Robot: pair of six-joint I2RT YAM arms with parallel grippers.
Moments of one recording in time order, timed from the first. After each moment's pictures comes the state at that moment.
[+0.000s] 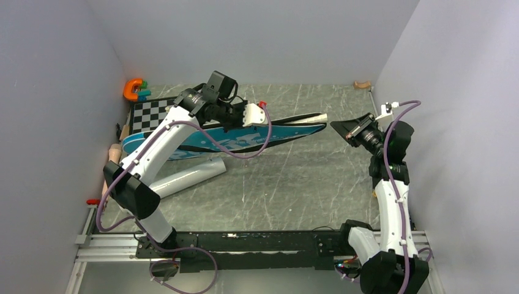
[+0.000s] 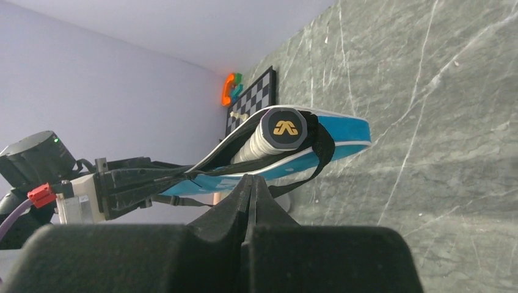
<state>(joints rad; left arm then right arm) -0.59 1.65 1.78 -0.99 0.42 1.01 -0.24 0.90 0.79 -0.07 -0.73 0.92</state>
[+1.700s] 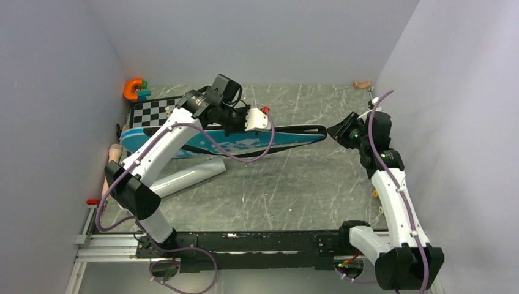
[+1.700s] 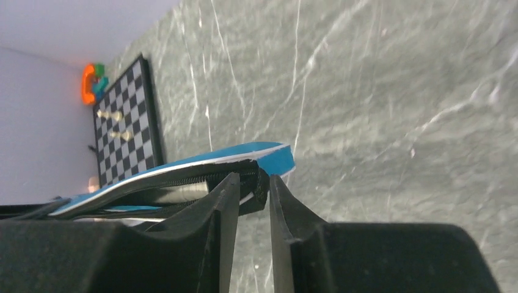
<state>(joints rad) -0.62 1.65 1.78 -1.03 0.39 1.01 -0.01 1.00 0.91 -0.41 -0.26 0.64</state>
